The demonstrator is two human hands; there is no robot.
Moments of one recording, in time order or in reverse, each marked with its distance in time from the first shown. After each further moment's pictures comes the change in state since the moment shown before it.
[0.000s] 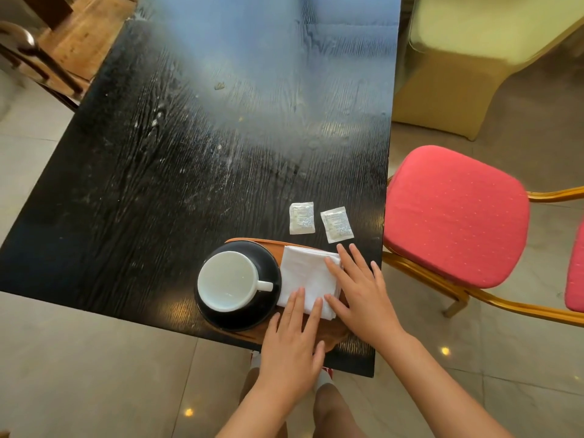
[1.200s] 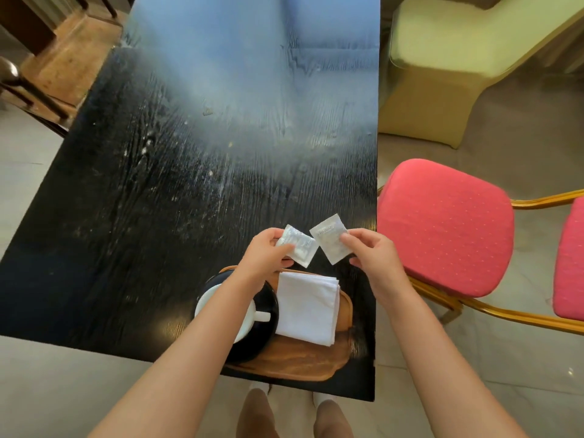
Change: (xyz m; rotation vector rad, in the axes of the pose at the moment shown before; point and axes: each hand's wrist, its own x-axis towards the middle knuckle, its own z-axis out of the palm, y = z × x) left_hand 0.160 -0.049 -0.096 -1.120 -0.149 -0.468; right_hand 0.072 -0.013 -0.090 1.120 0.181 0.522
